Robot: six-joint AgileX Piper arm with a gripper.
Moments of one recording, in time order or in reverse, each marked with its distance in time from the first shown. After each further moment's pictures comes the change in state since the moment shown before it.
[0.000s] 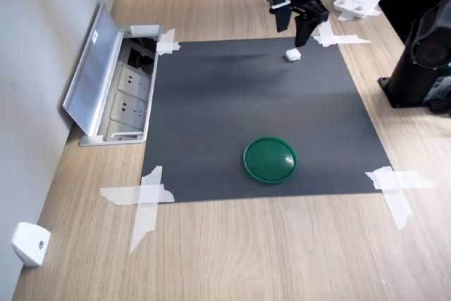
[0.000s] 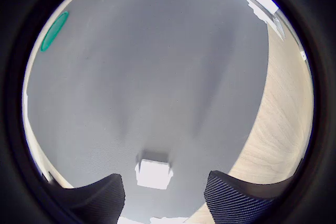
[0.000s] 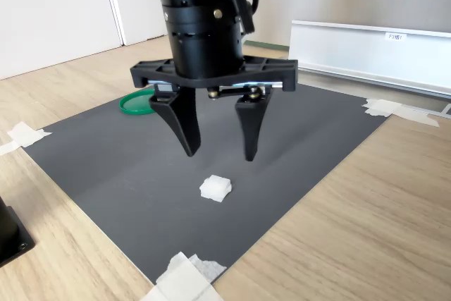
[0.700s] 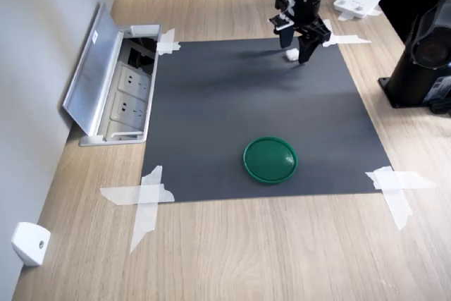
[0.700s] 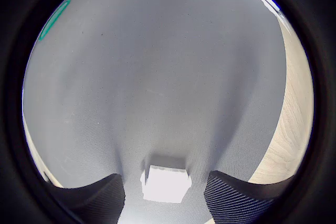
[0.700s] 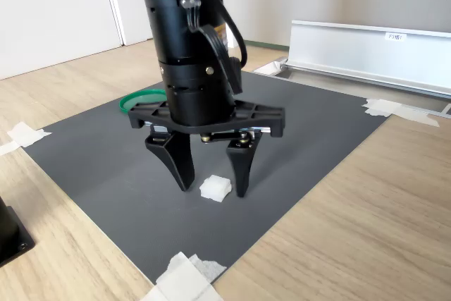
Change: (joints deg) arm 0.0 3.4 4.9 -0.7 -7.5 0.5
